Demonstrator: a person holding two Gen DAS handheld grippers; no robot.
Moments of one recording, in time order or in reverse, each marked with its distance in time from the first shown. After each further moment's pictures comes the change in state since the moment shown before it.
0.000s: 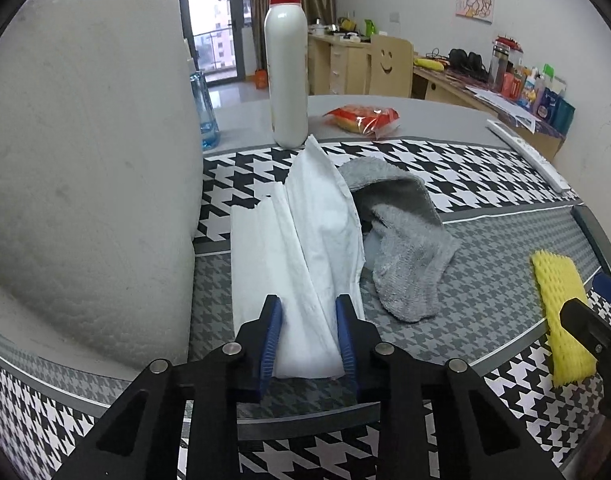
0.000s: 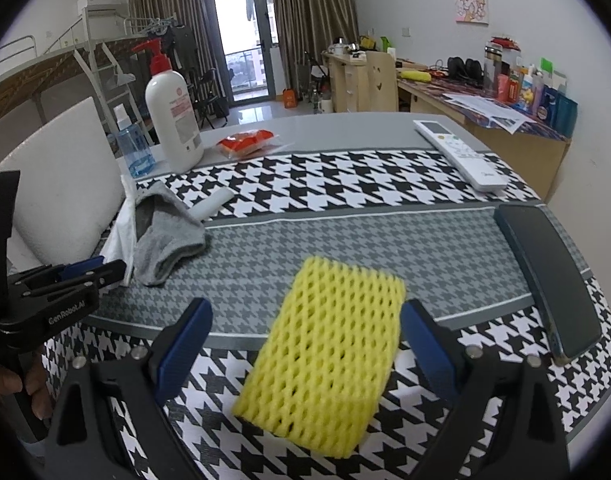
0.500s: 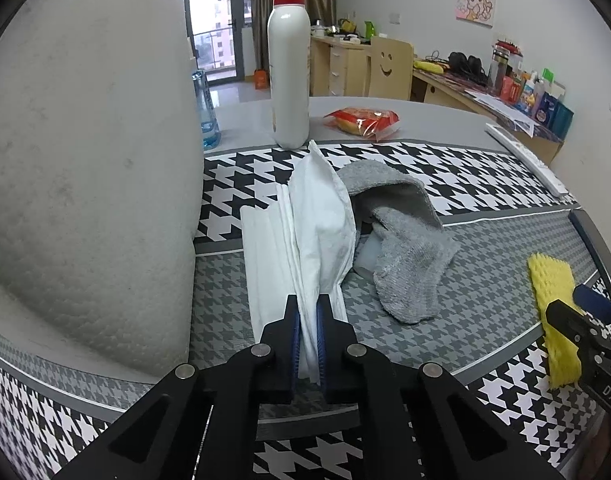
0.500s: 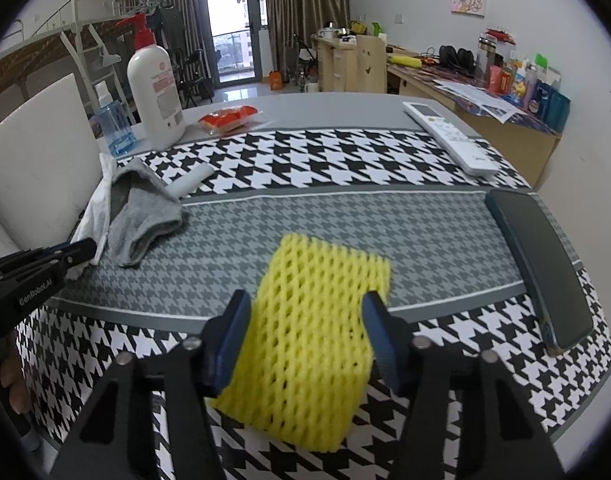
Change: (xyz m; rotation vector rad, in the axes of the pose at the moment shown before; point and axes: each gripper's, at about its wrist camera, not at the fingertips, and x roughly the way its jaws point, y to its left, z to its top) left arm -0.002 0.004 0.000 -0.014 -0.005 -0.023; right arm 0.007 0.000 -0.005 -0.008 0.053 -0.068
